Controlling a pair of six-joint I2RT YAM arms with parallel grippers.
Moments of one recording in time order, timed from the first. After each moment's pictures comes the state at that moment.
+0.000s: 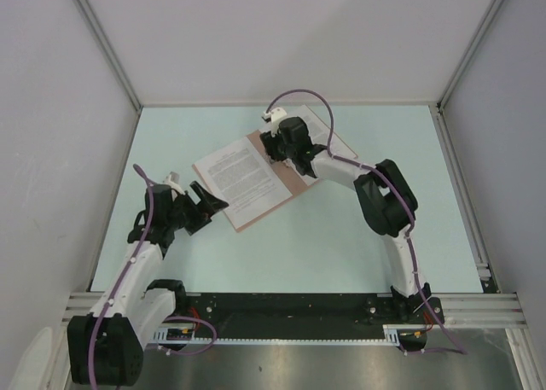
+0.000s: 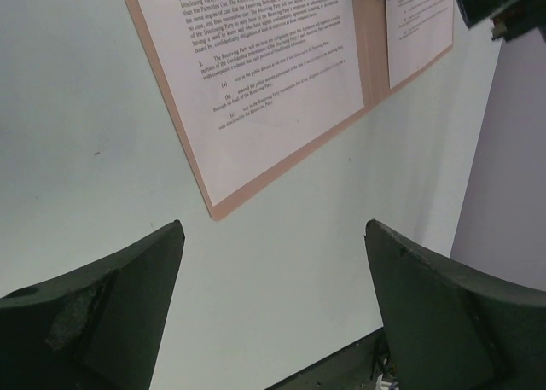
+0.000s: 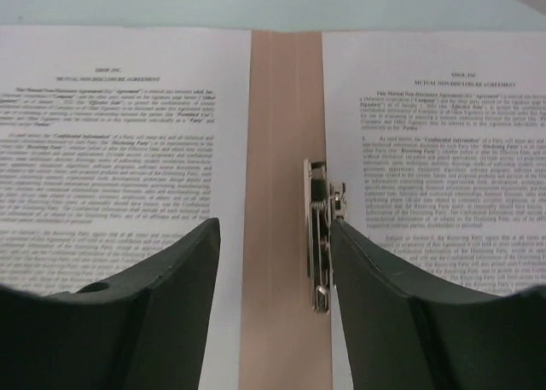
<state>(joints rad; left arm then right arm) -0.02 0.88 0.47 -0.27 0.41 -0.76 0.65 2.10 1.51 0.14 0.02 0.02</state>
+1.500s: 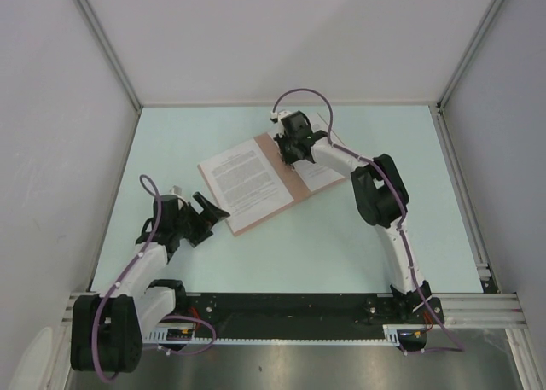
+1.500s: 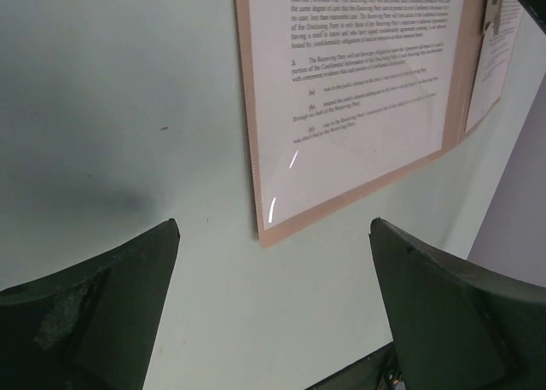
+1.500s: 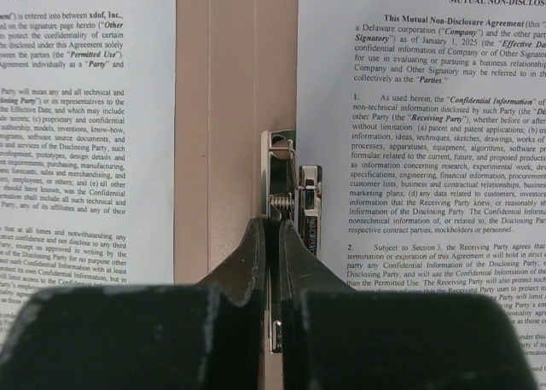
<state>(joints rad) -0.03 0.95 0.33 -0.16 0.37 -0.82 0.59 2.30 1.84 -0.35 0.00 0.05</state>
